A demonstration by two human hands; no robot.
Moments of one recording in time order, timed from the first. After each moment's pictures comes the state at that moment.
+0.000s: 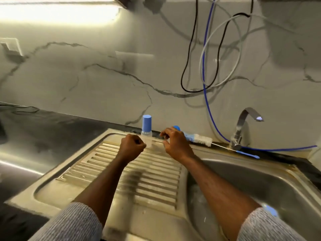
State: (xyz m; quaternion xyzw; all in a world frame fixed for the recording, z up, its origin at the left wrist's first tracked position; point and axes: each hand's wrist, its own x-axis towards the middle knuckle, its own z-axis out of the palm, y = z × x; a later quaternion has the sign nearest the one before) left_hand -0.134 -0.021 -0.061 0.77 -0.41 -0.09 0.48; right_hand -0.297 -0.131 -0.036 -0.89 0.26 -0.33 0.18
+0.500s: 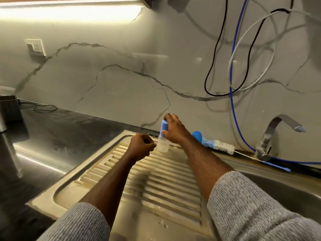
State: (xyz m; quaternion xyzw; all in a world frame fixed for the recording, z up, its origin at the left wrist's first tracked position) left_hand -0.091 -0.010 -0.051 0.74 -0.42 -0.12 0.50; right_hand -0.192 -0.148 0.003 -0.91 0.31 -0.21 0.16
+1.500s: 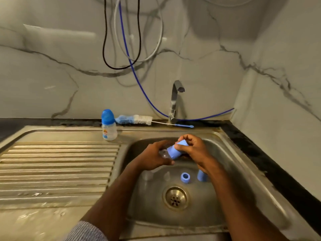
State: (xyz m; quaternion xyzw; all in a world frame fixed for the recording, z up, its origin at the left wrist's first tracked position) left_hand -0.381 -0.132 -0.107 0.57 -0.72 -0.23 0.32; right_hand -0.573 -0.187 -0.104 -0.63 0.40 -0.44 0.50
